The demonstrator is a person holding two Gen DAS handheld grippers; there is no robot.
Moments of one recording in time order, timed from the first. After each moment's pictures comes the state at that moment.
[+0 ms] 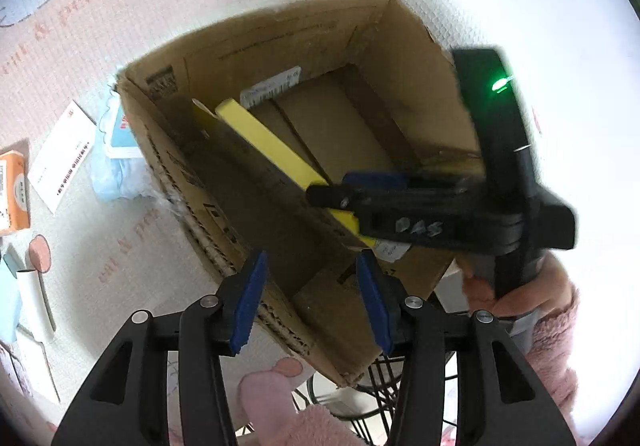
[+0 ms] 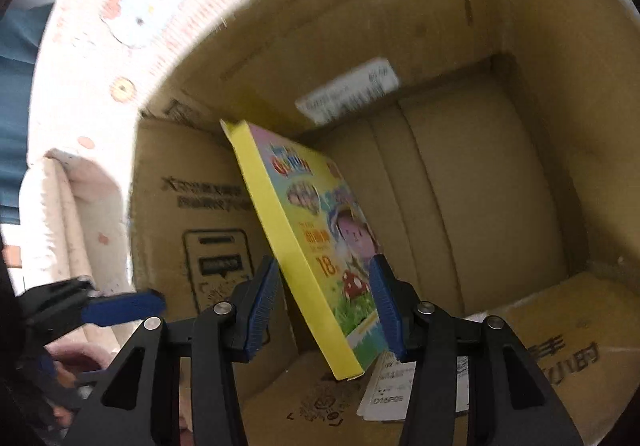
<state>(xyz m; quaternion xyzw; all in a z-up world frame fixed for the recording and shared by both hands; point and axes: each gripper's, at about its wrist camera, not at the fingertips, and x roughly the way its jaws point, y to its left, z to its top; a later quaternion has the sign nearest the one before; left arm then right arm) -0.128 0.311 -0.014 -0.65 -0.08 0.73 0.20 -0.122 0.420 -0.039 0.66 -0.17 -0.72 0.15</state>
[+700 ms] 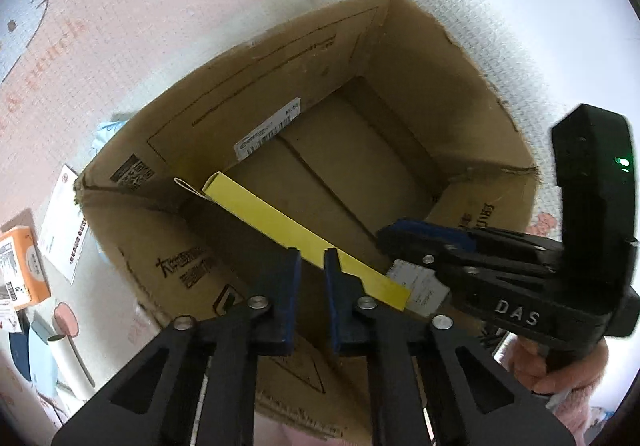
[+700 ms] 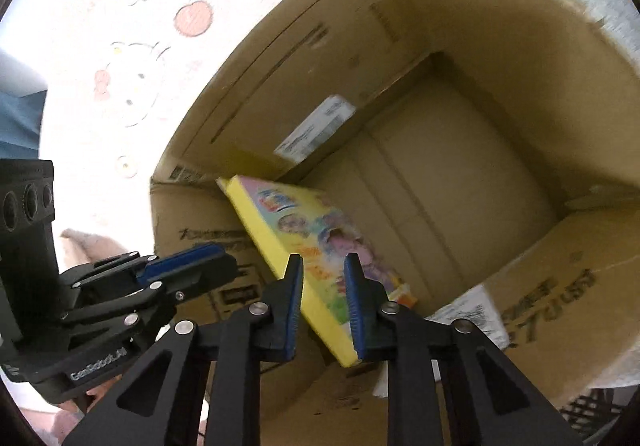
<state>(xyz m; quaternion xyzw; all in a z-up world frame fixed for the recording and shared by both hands) -0.184 0.343 -0.039 -0.65 -0.01 0.73 0.21 -0.097 0.459 -0.019 0.59 -0.27 -0.76 0.07</state>
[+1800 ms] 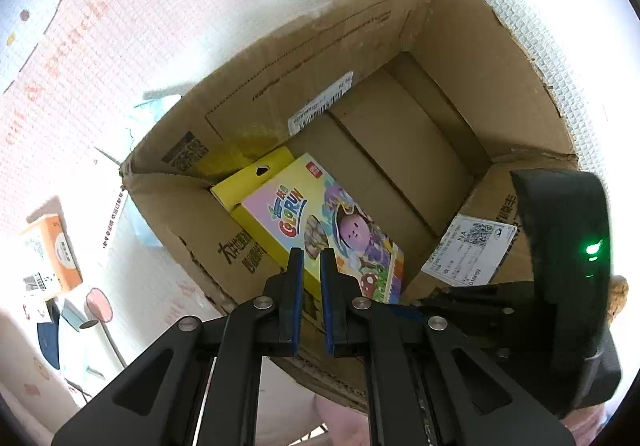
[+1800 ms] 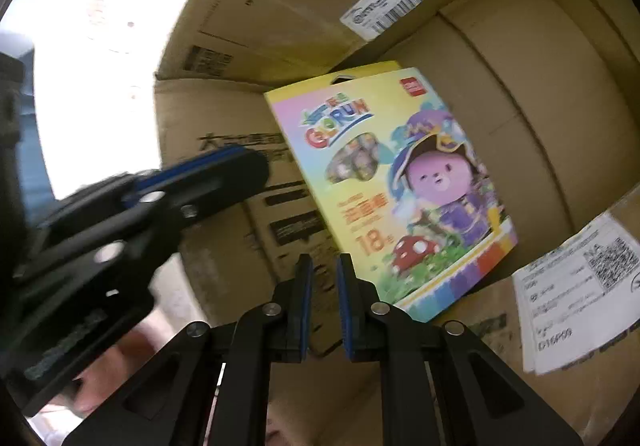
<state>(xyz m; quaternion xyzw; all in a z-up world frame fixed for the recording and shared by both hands) -0.189 0.319 -0.047 -0.69 0.03 0.70 0.17 -0.094 0.393 -0.069 0.69 -0.30 -0.65 0.14</state>
